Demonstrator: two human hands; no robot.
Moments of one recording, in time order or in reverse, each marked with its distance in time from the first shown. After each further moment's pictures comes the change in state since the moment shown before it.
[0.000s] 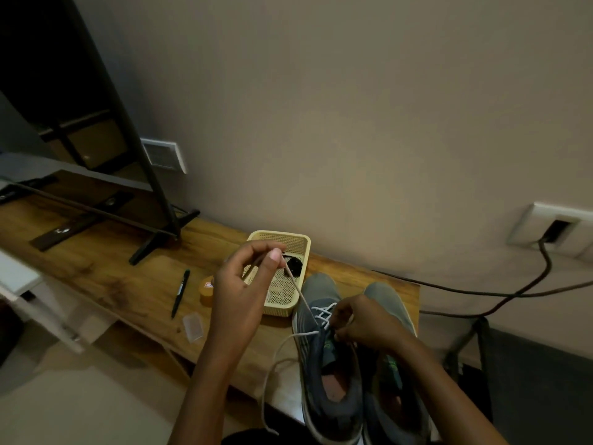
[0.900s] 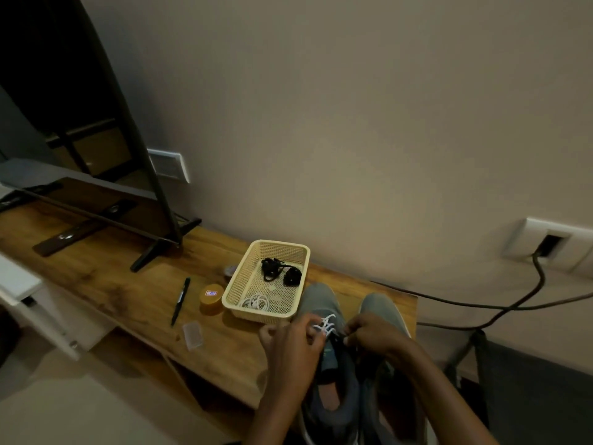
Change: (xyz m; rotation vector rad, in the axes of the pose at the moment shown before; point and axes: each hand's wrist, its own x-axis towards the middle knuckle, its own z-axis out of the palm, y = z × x) left_hand -0.045 -0.081 0.061 0.735 -0.181 -0.122; right_hand 0.015 0.029 0.009 0.204 -0.088 0.194
